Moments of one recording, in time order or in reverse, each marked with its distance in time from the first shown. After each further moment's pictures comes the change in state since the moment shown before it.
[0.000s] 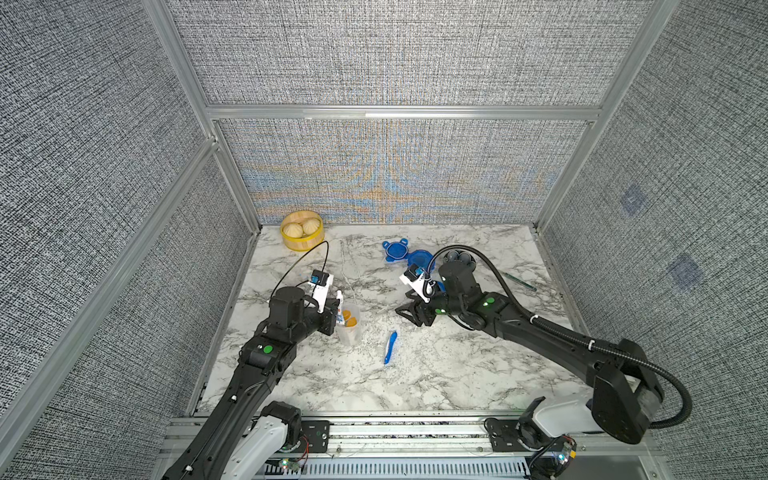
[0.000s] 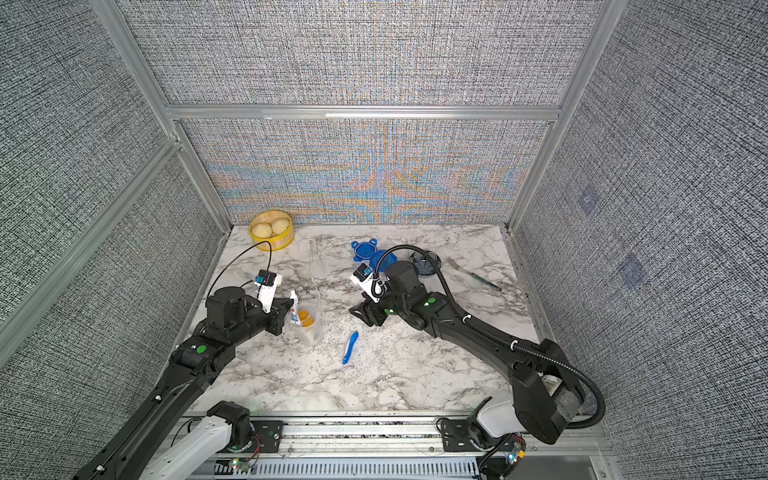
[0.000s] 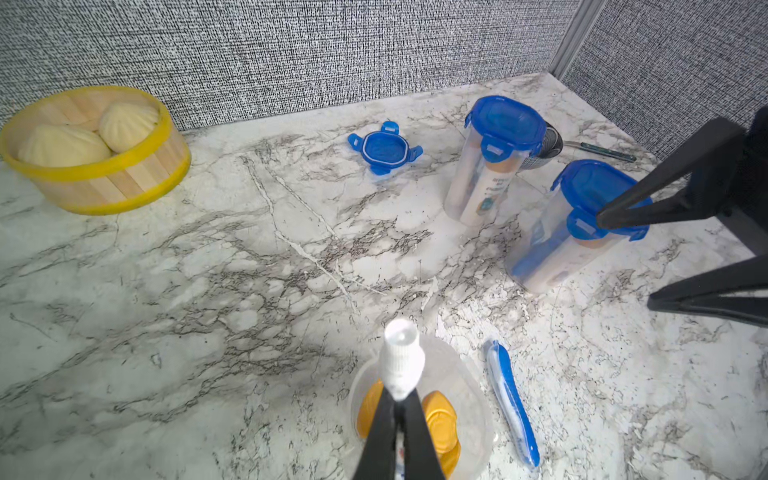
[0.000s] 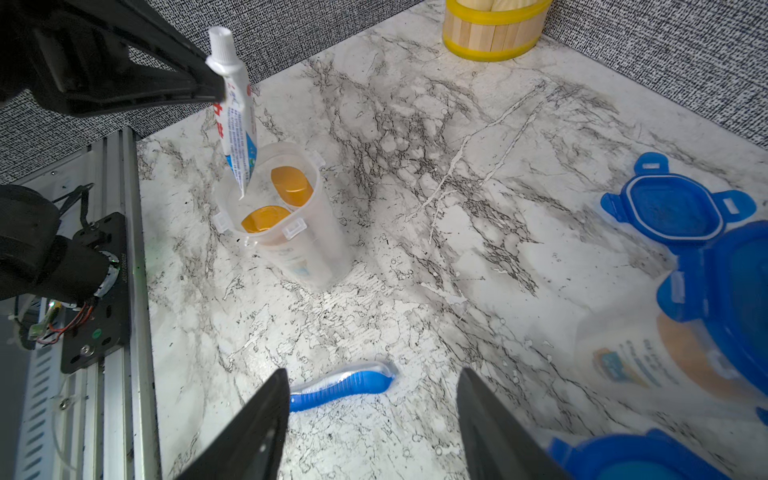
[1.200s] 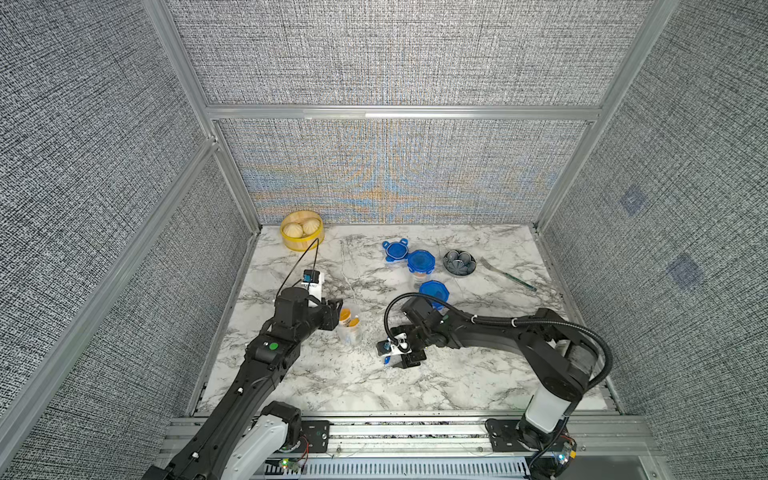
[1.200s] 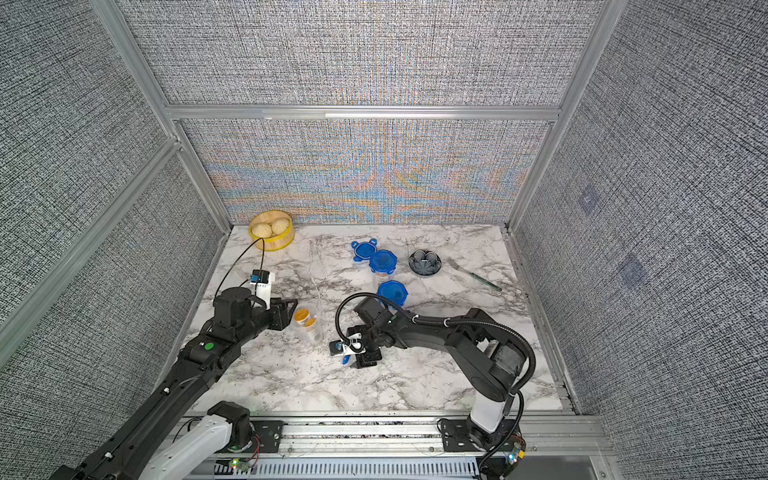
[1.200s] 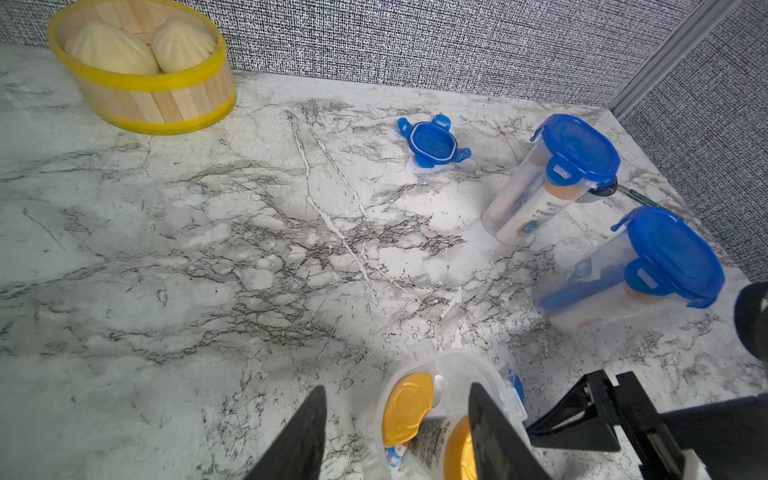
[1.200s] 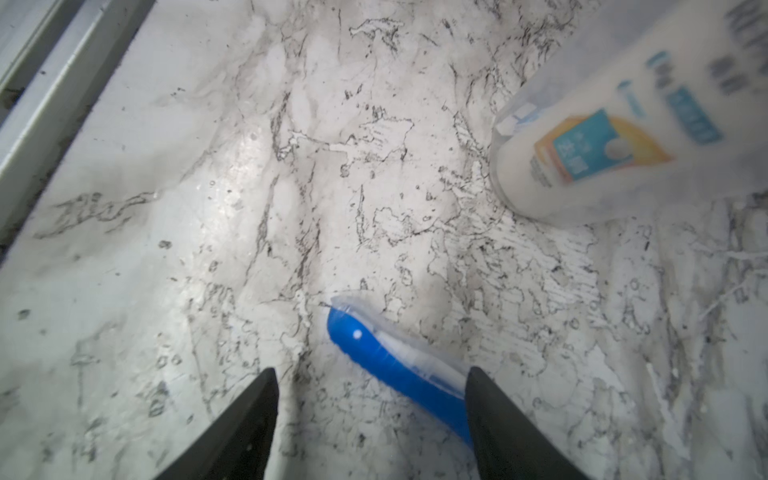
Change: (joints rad) left arm -0.002 0.040 -0.044 0.061 -0.129 -0.216; right arm 0.169 0.361 -0.027 -0.037 -0.055 -0.886
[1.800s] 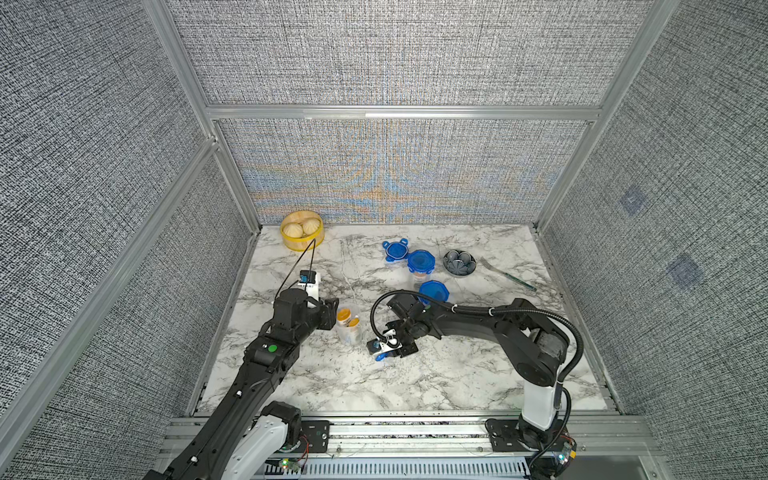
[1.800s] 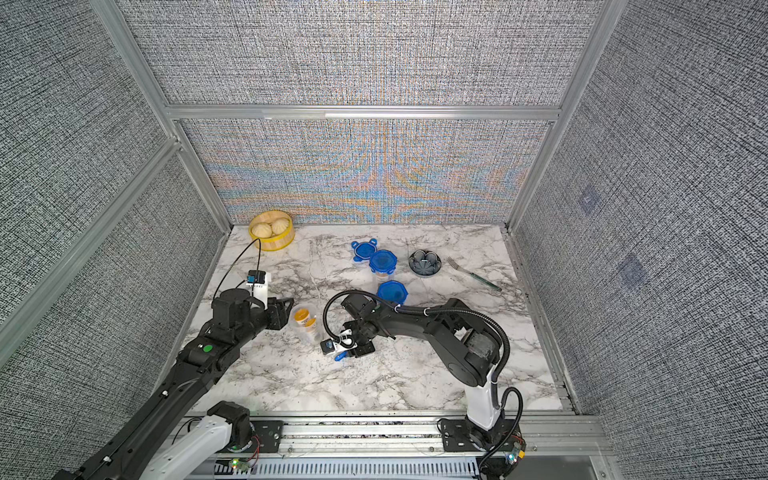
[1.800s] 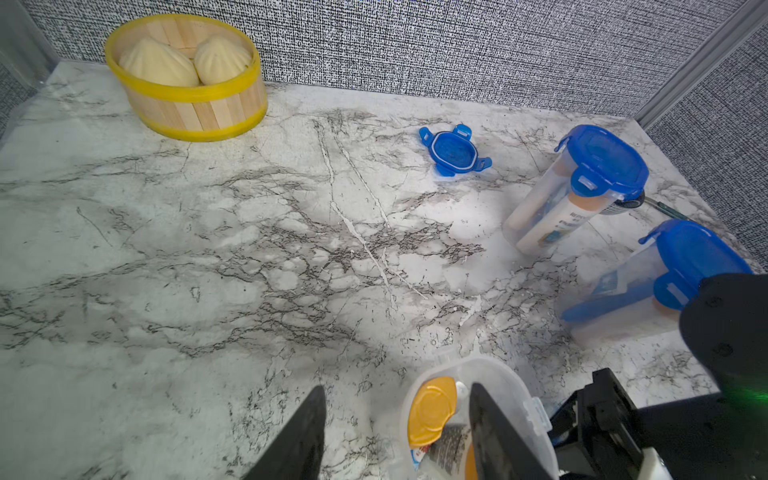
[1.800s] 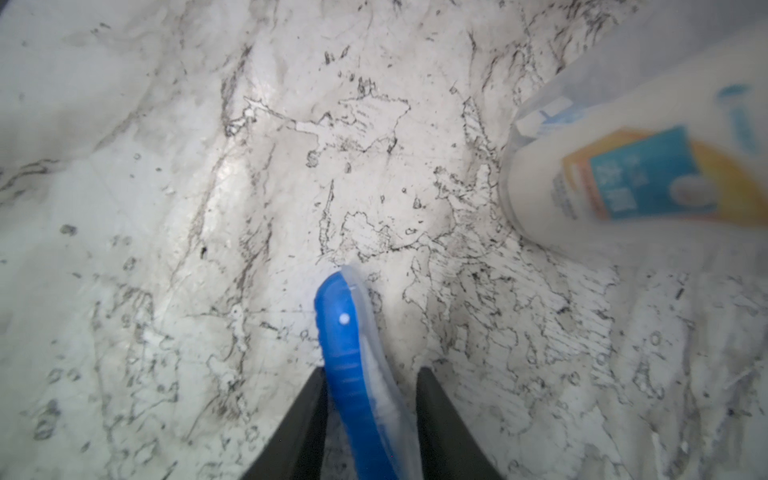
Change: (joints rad) left arm 0.000 -0.018 -0.006 -0.002 -0.055 -0.003; right arm 0.013 0.151 0.207 -0.196 0.054 -0.112
